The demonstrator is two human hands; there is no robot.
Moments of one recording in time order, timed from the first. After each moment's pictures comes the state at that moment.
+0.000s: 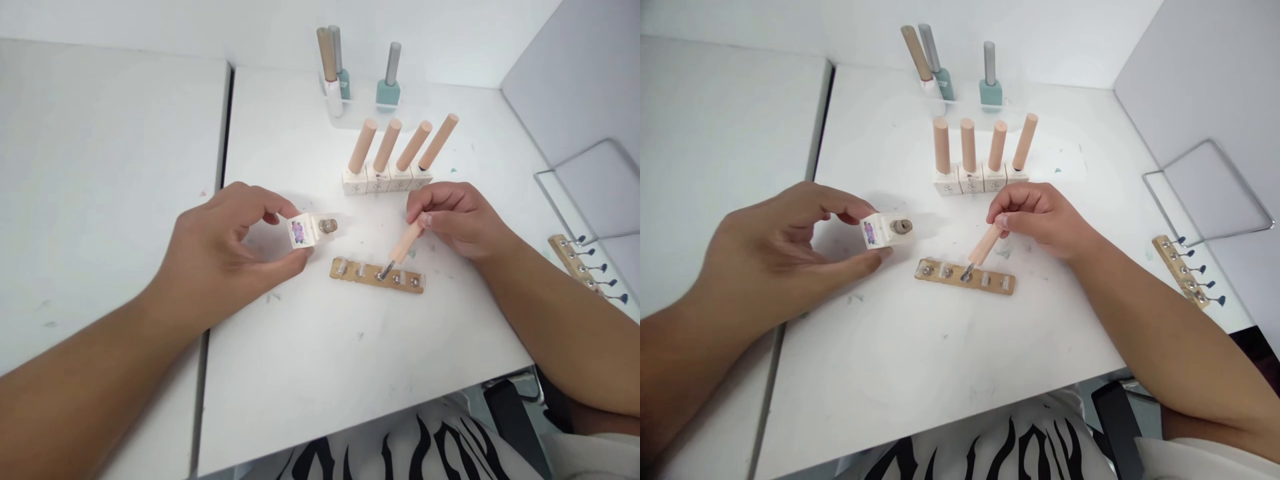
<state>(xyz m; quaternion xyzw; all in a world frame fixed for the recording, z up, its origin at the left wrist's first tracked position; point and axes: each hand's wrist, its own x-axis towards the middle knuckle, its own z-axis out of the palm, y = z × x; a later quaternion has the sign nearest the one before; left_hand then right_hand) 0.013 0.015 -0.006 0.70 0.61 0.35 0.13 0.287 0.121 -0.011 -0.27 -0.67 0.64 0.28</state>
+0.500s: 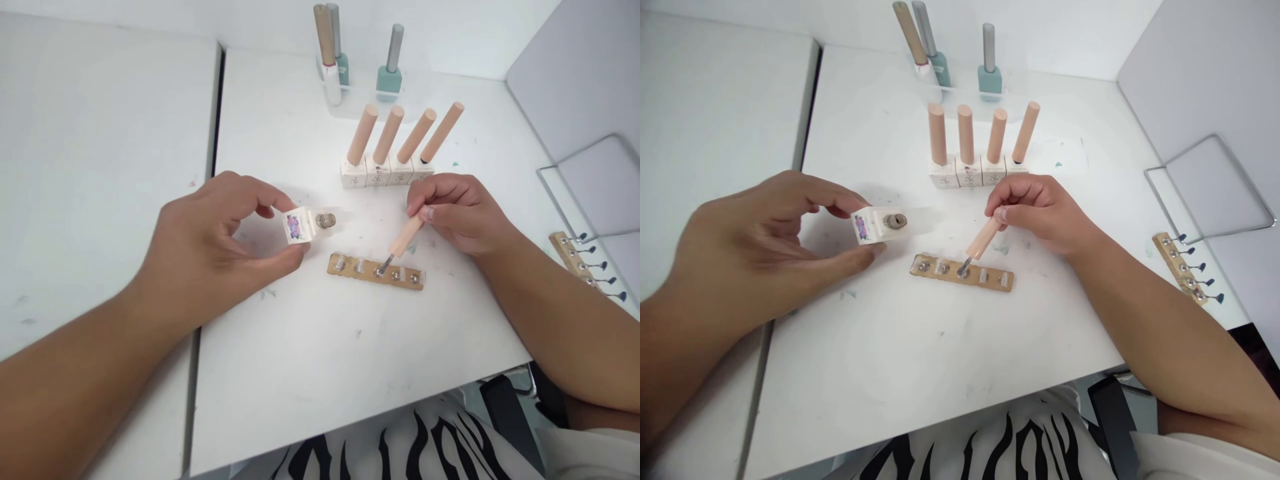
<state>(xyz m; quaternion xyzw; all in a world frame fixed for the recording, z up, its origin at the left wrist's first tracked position) 0.014 0.014 -0.006 0.69 0.62 0.35 0.12 0.286 0.121 -0.011 -0.28 -0.68 0.62 0.28</state>
